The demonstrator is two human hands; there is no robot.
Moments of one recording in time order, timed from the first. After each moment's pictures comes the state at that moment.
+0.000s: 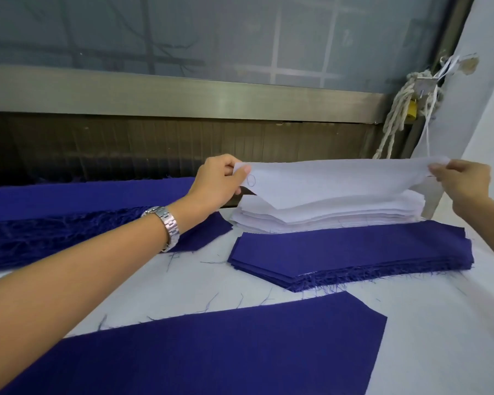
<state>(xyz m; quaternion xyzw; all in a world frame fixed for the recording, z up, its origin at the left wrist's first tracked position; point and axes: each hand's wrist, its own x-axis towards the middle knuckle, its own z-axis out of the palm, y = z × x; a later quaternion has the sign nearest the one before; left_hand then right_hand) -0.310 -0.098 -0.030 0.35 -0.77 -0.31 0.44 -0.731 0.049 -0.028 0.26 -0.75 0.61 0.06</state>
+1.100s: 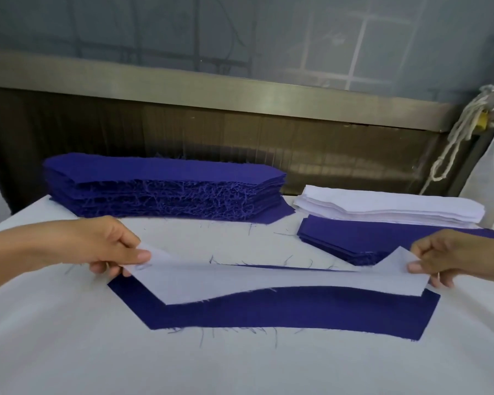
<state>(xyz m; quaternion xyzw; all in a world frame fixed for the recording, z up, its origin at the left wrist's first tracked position) 0.013 -0.020 -0.055 0.50 -0.76 -0.42 0.02 -0.578 0.106 -0.063 0.56 -0.70 0.16 -0.43</state>
